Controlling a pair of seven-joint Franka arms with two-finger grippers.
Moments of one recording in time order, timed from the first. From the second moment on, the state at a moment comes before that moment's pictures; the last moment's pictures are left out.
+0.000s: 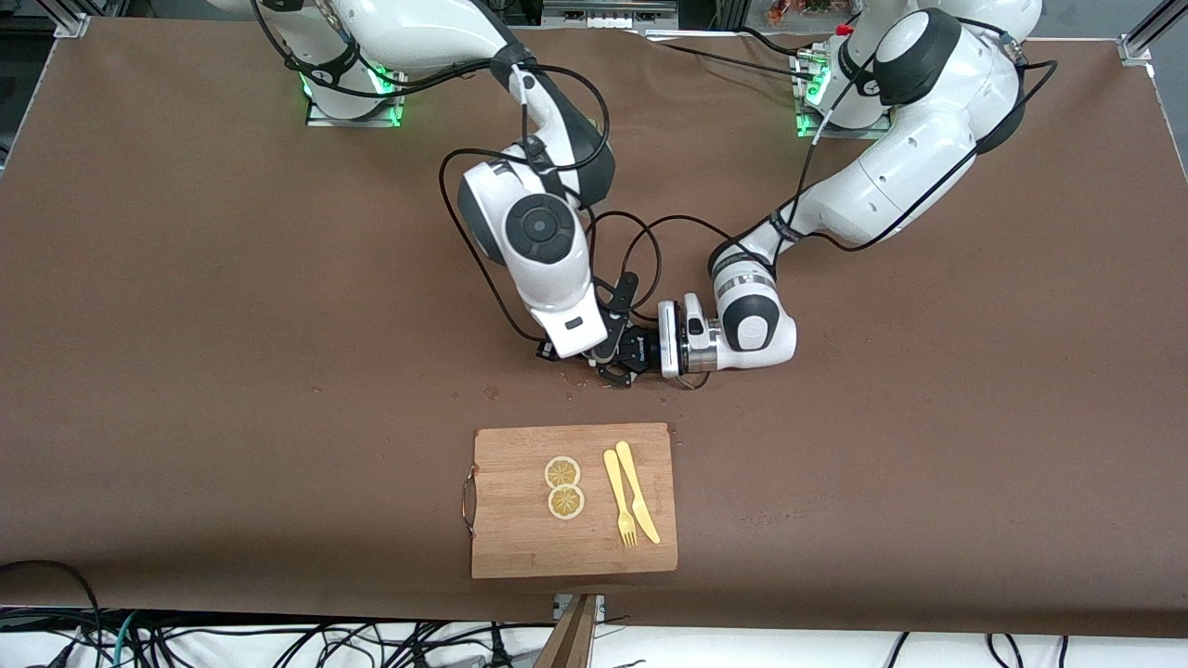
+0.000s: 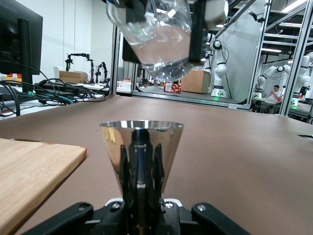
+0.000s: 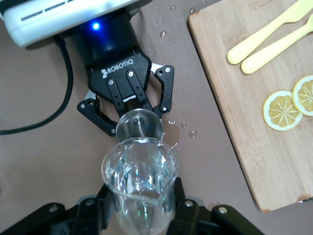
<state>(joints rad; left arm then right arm) -0.03 1.15 -0.60 -1.52 -1.60 2.31 2.58 0.87 0.81 -0.32 -1.12 0.30 1.91 -0.65</state>
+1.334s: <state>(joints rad) 0.06 1.03 -0.46 -1.49 -1.59 2.11 2.42 0.37 0.65 -0.31 -1.47 0.94 1.85 -1.64</state>
